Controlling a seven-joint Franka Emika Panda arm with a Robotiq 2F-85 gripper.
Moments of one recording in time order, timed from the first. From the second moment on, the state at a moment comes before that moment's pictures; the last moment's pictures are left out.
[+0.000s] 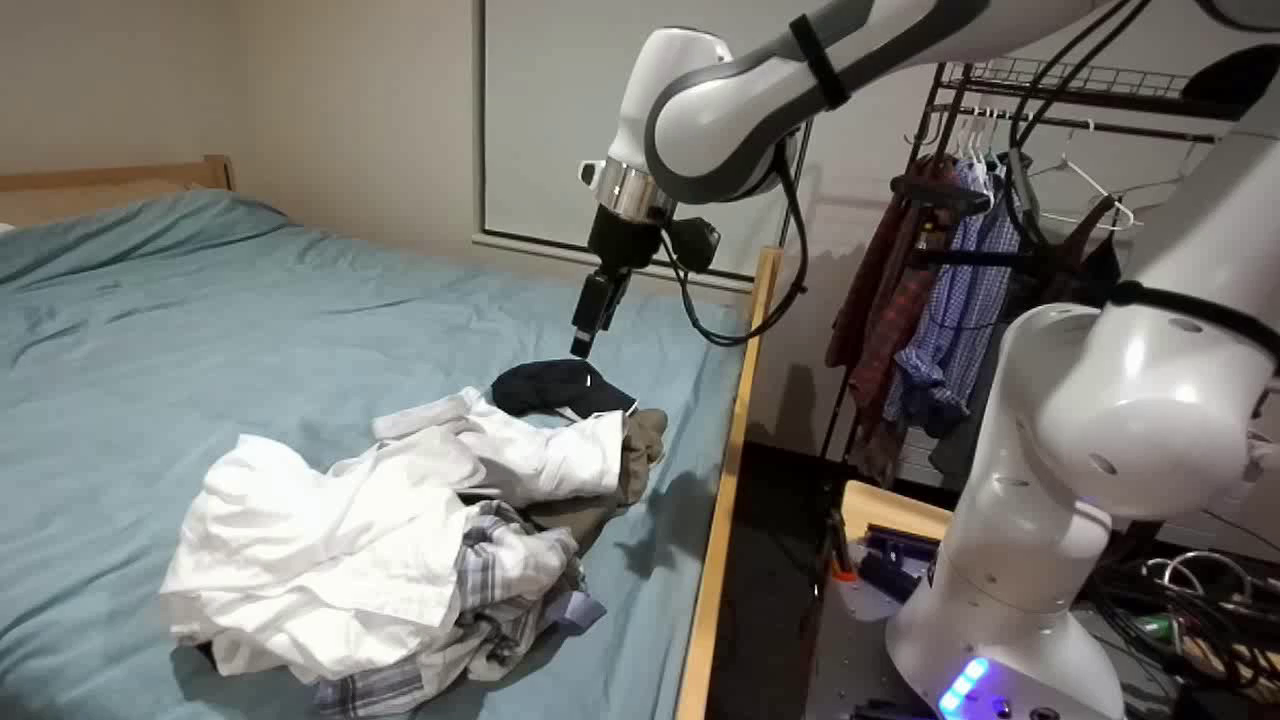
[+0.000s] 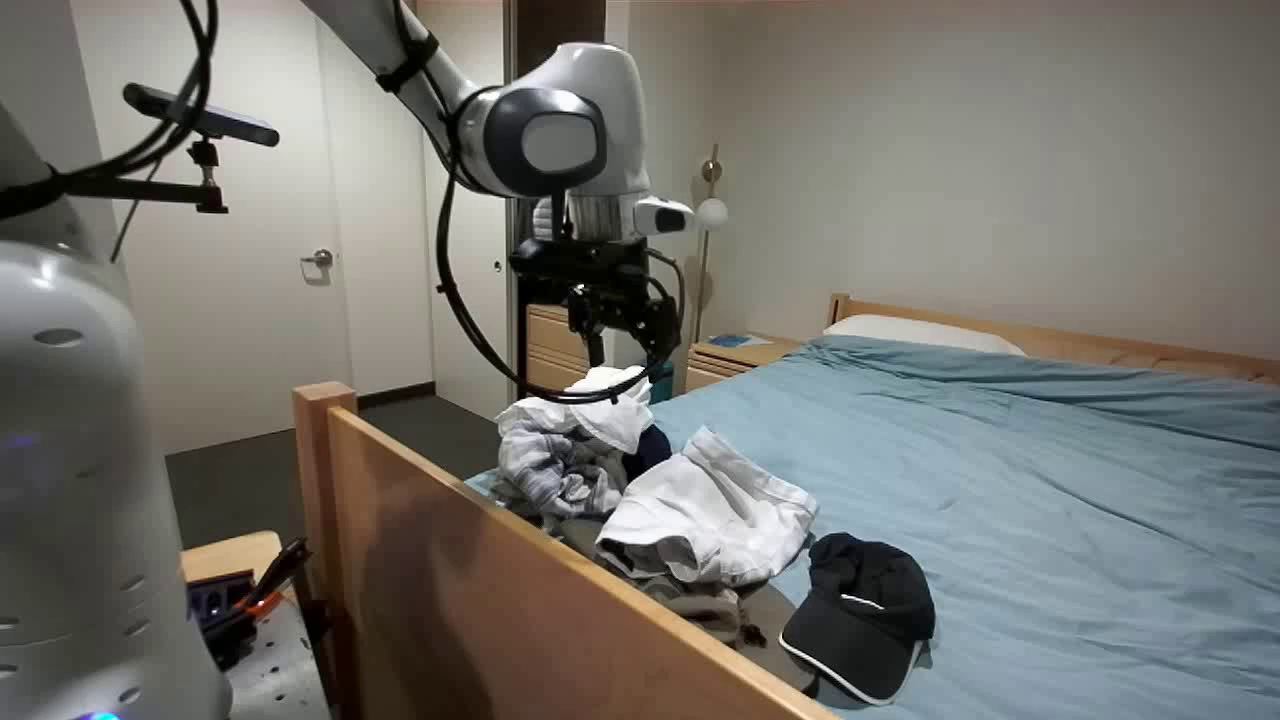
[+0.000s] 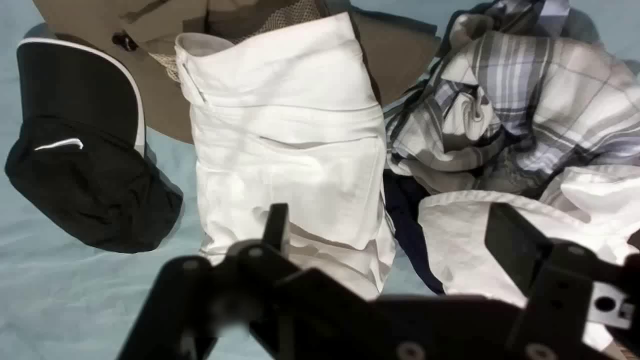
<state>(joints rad) 0.06 -0.30 -0.12 -2.54 0.03 2.46 -0.29</state>
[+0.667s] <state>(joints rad) 0.02 -0.23 -0.07 -2.52 -0.07 2.45 -0.14</state>
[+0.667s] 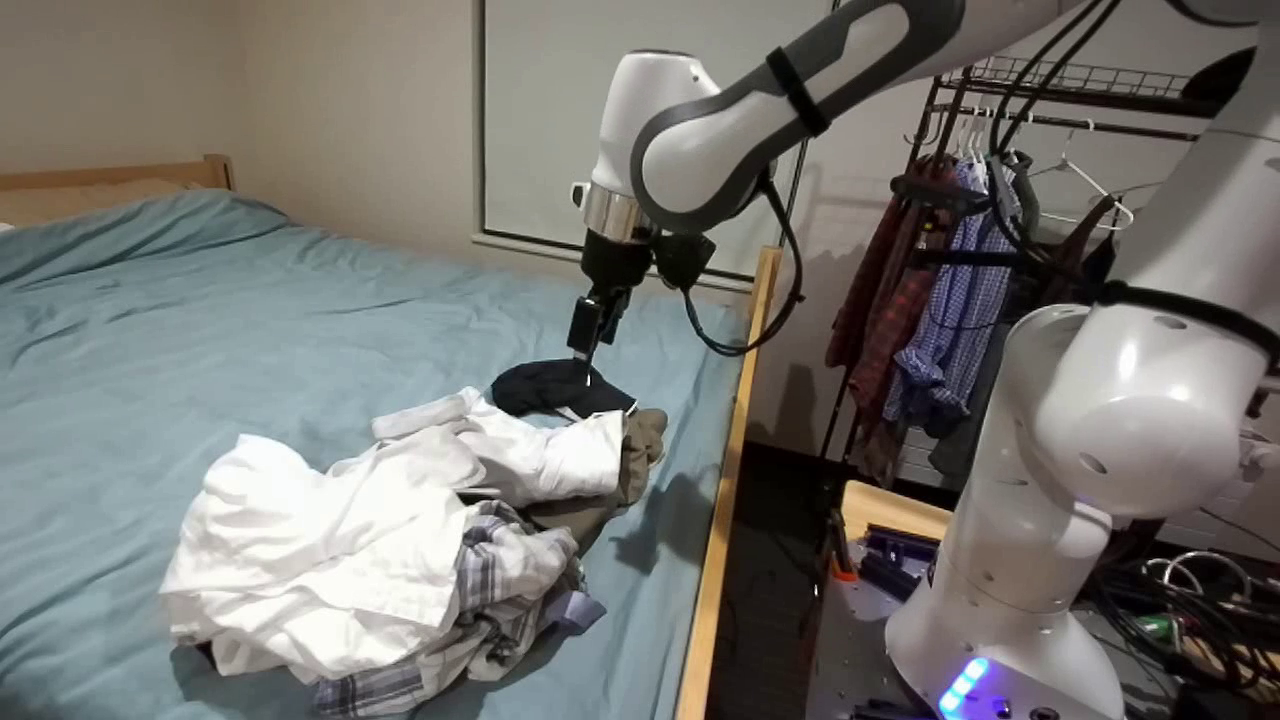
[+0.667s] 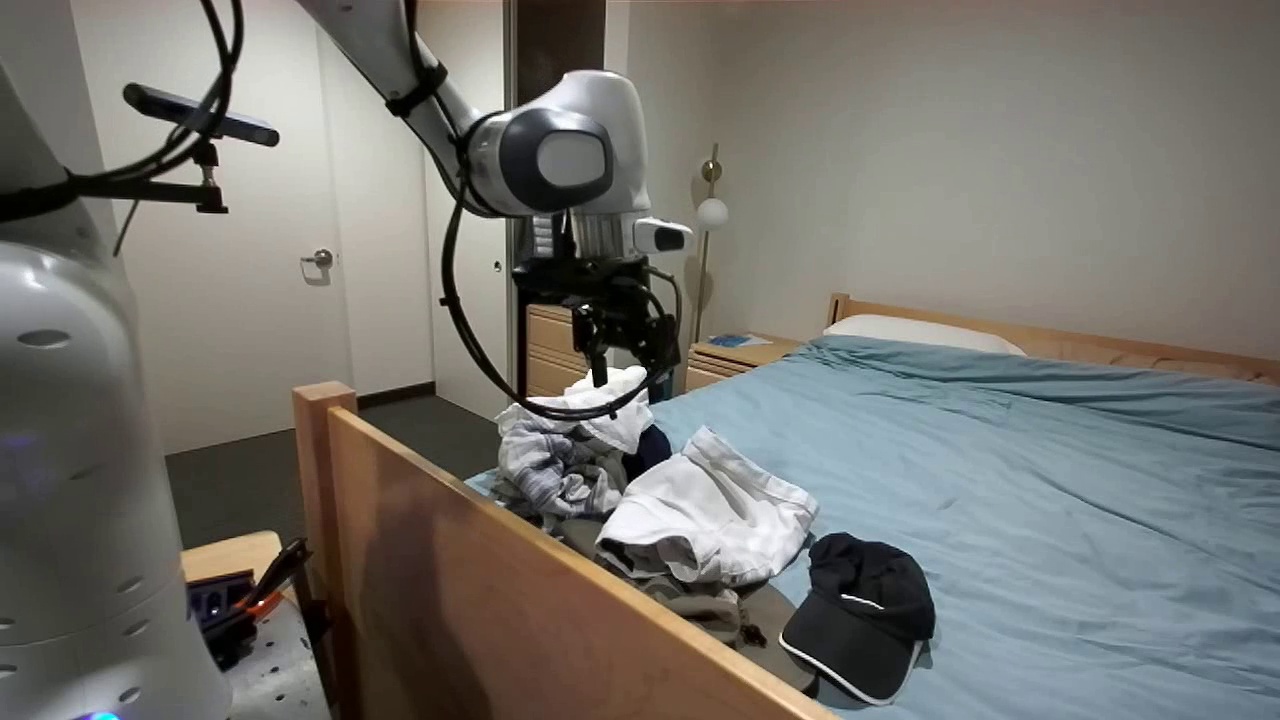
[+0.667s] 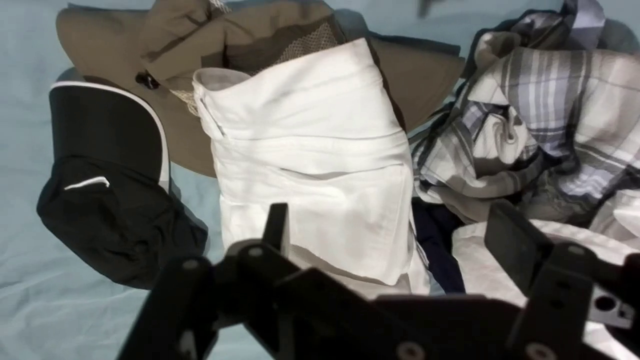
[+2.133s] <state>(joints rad) -0.01 -0.07 0.04 -2.48 -0.72 2.25 -0.03</state>
